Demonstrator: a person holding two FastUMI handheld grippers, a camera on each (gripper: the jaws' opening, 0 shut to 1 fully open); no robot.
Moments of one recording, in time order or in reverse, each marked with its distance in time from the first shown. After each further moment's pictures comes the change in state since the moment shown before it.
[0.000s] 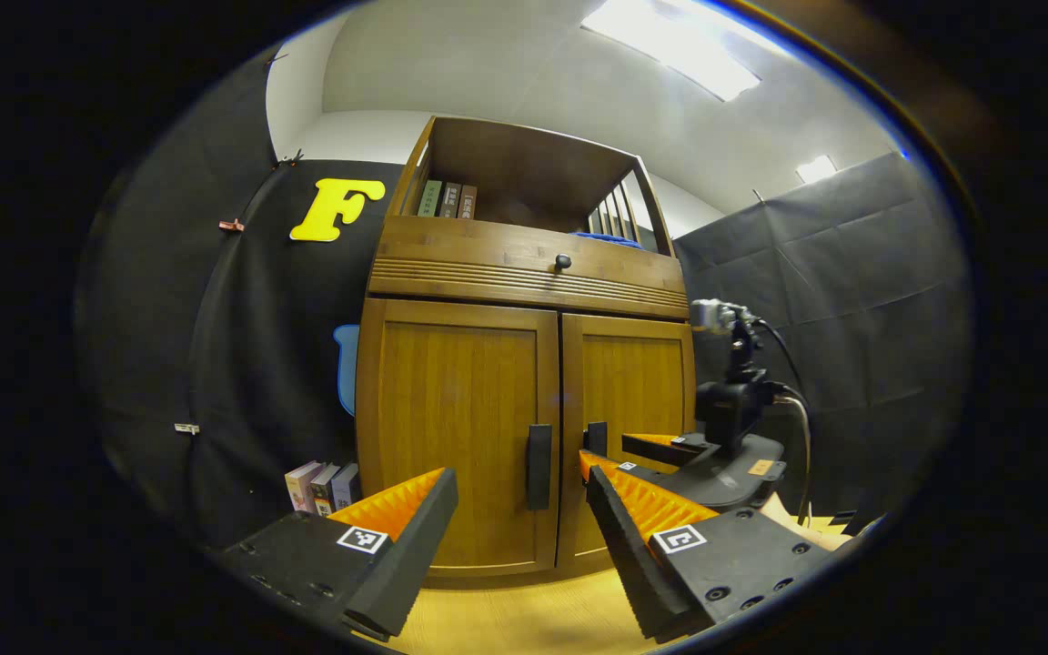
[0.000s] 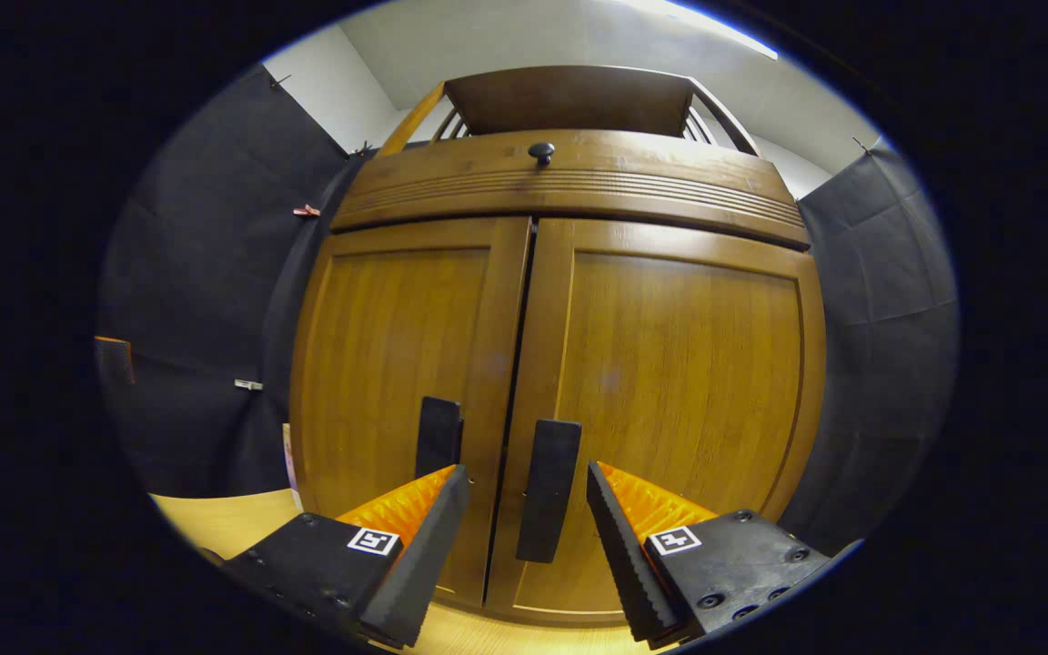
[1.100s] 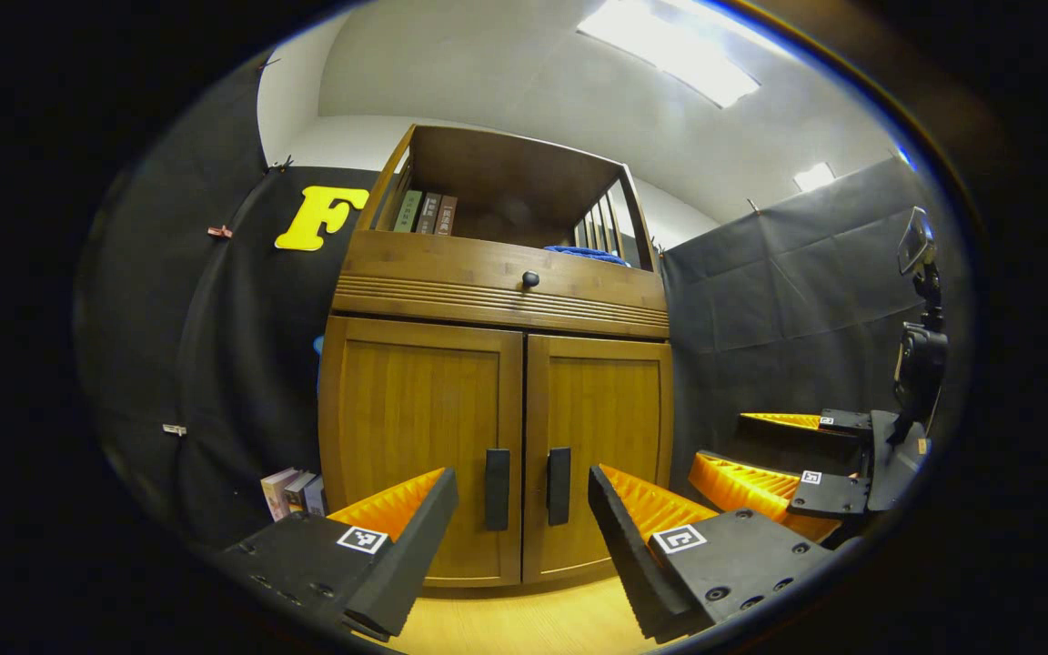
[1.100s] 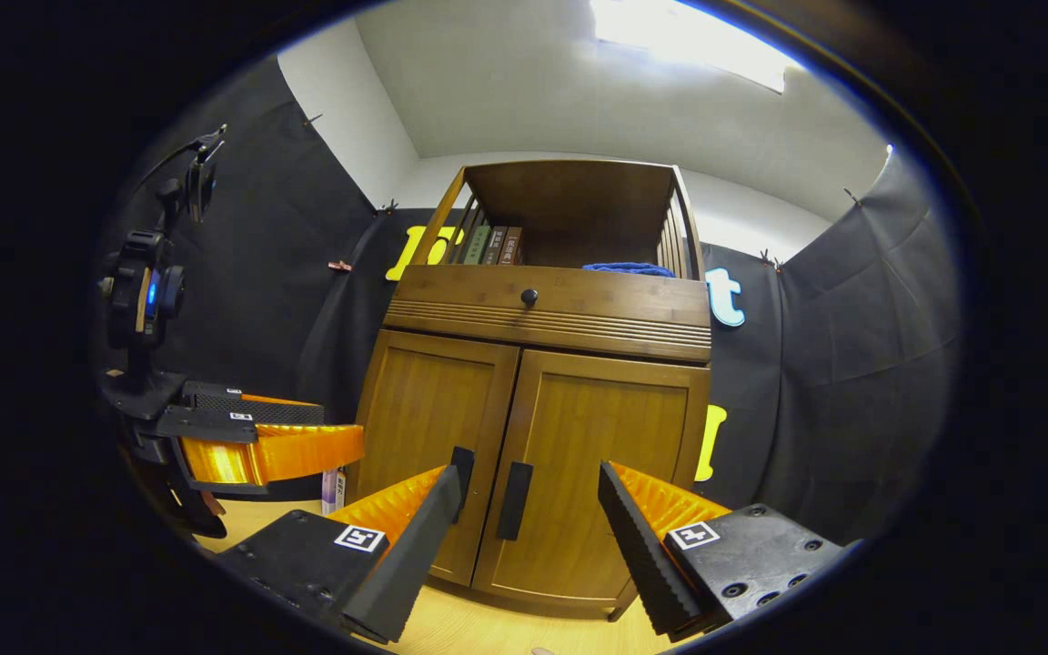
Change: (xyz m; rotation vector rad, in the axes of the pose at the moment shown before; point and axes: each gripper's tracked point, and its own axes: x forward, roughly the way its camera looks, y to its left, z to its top) left arm 0.017 -0.047 0.028 -0.020 -0.037 -0.003; right arm -0.191 -0.022 0.104 -0.044 -0.189 0.057
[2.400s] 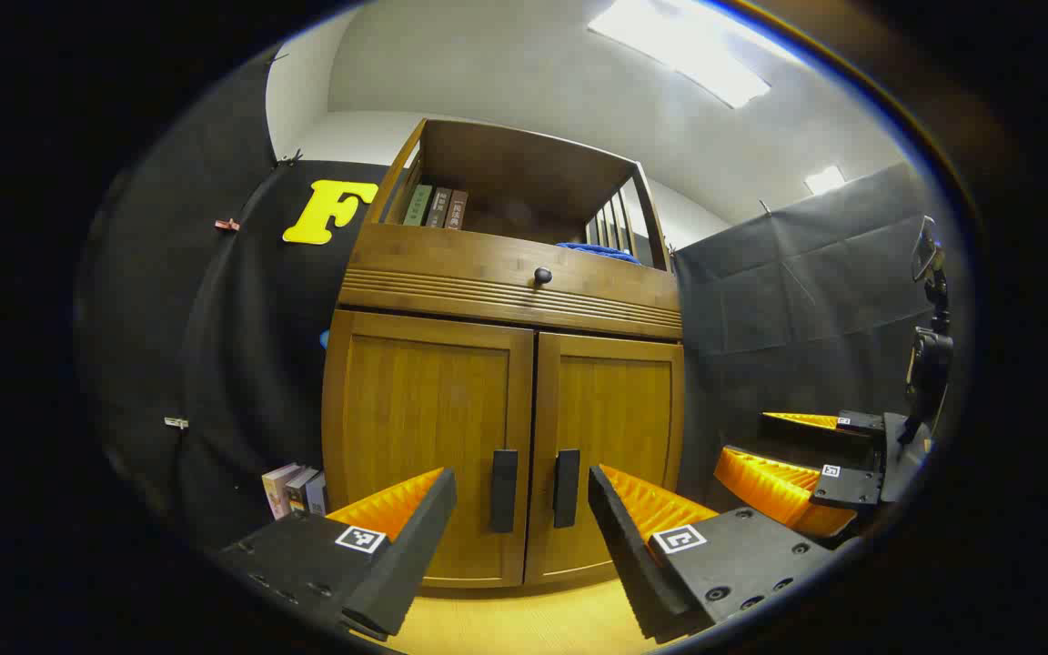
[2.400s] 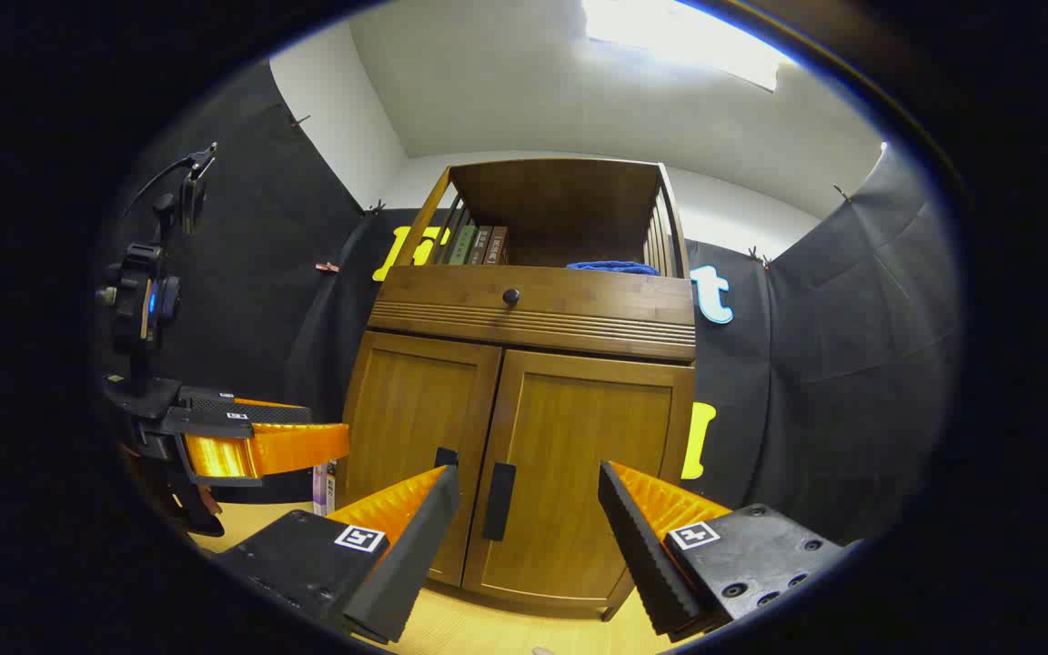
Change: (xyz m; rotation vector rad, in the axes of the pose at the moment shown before) left arm 0.012 0.004 -0.001 -0.022 0.014 0.018; right arm -0.001 -0.021 0.003 0.007 -0.004 -0.036
